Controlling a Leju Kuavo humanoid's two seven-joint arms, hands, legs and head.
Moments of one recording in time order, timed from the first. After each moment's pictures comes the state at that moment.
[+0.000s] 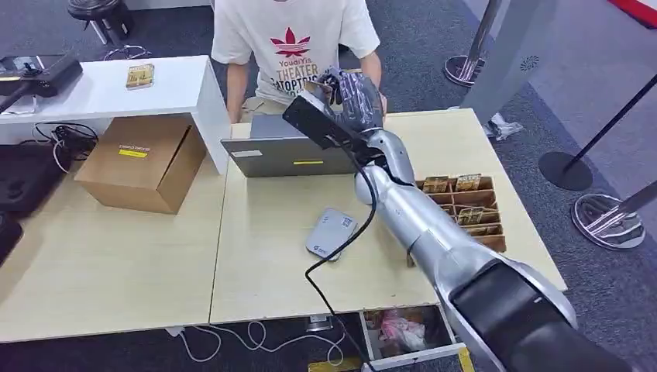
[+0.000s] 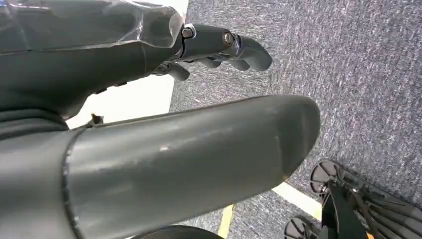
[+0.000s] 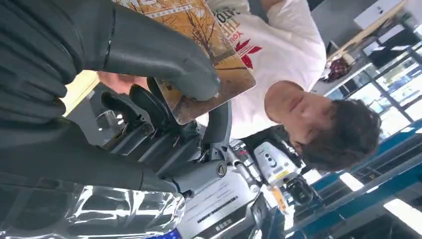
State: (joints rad) left arm -0.08 -0.20 1.43 -0.17 -1.08 0.29 0.04; right arm -1.02 0.11 0.62 -0.45 0.47 -0.48 -0.22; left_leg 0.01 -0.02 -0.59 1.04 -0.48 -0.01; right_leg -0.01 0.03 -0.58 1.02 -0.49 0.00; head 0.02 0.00
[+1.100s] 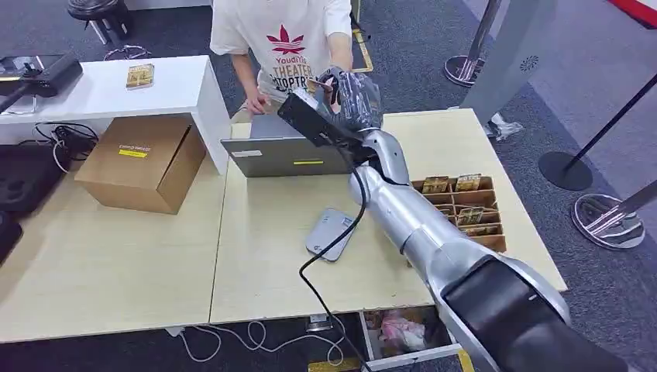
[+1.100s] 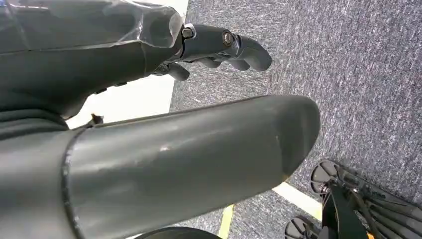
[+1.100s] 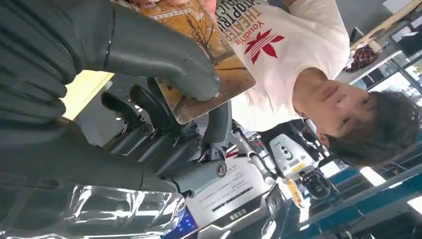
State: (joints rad) left arm -0.08 -0.19 1.43 -0.17 -1.08 0.28 0.04; right arm -1.04 0.15 0.61 -0.38 0.53 -0.54 -0.17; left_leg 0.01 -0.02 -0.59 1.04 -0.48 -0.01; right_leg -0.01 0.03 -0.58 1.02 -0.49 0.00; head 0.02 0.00
